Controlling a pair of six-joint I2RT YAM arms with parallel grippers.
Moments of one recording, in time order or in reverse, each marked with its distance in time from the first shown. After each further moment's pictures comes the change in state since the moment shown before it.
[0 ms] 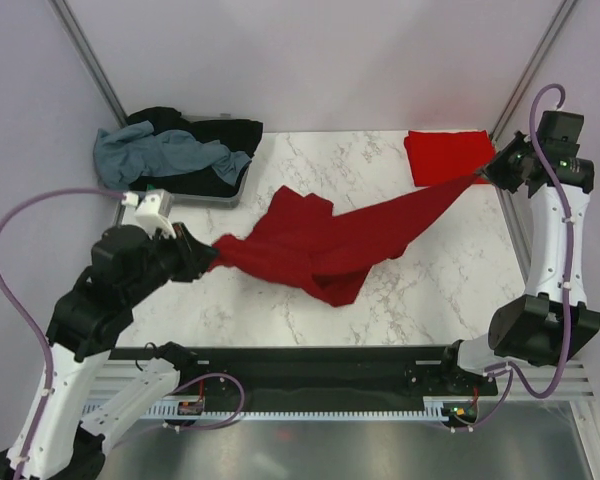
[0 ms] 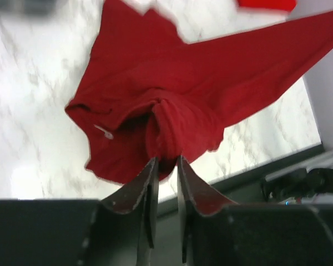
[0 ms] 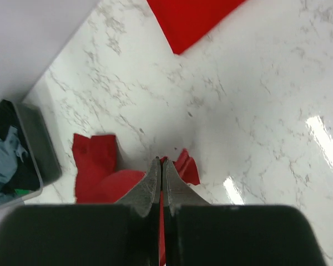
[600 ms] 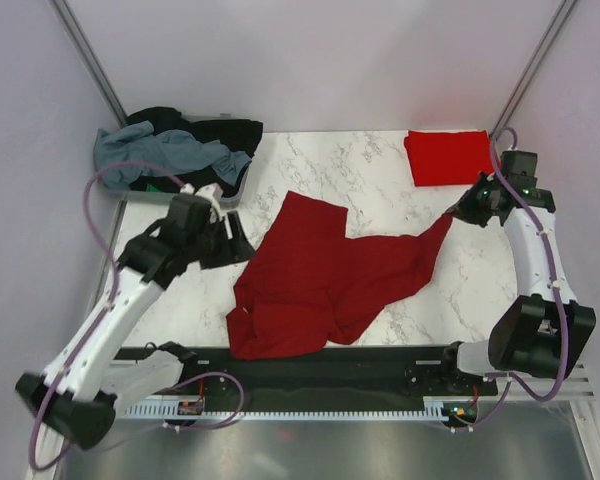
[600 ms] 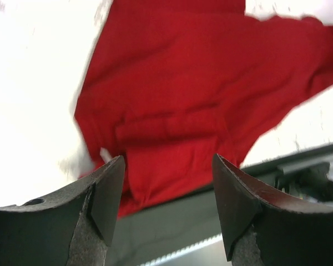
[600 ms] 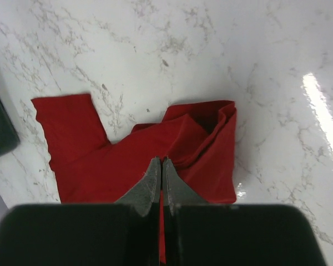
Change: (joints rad) left arm 0.000 0.154 -0.238 -0.016 0.051 -0.142; right arm 0.050 -0.079 -0.422 0.138 -0.016 -0.018
